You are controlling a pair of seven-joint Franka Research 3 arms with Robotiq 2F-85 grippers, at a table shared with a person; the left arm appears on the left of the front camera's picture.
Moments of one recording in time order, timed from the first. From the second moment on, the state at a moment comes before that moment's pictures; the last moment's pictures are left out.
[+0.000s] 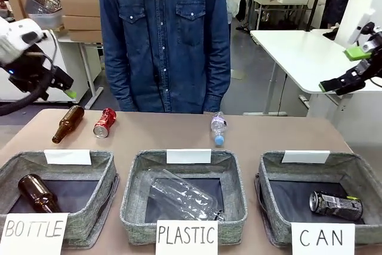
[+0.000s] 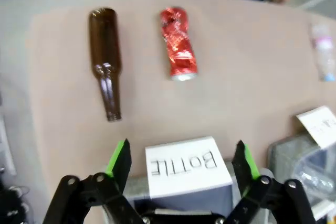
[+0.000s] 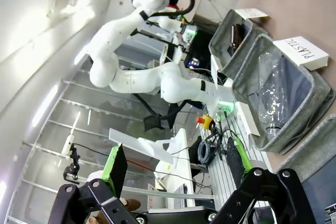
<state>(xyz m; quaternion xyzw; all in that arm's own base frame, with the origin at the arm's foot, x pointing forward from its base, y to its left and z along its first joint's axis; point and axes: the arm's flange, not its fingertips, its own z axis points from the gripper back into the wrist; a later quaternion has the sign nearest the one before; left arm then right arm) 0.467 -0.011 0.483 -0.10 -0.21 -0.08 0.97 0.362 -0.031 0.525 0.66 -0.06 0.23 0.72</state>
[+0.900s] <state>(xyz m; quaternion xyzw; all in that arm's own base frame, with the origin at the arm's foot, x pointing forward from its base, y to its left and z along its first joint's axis) 0.611 -0.072 0.329 -0.07 -0.11 -0.07 0.99 0.363 -0.031 0.525 0.66 -0.06 0.23 0.72</state>
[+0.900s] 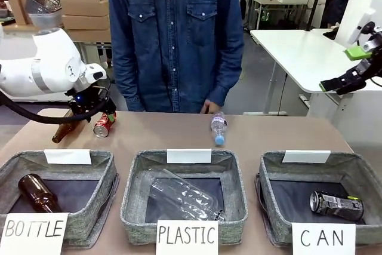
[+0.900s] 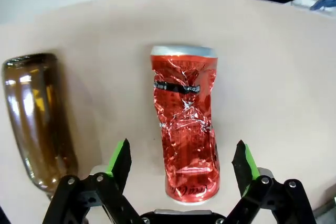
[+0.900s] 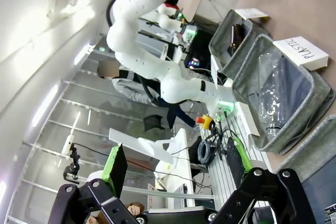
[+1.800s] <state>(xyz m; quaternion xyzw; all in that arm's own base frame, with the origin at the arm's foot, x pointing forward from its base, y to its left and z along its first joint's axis) 0.618 -0.074 0.317 -0.07 -0.10 -0.07 0.99 0.363 -0.031 0.525 0.66 -0.06 0.23 0.72</state>
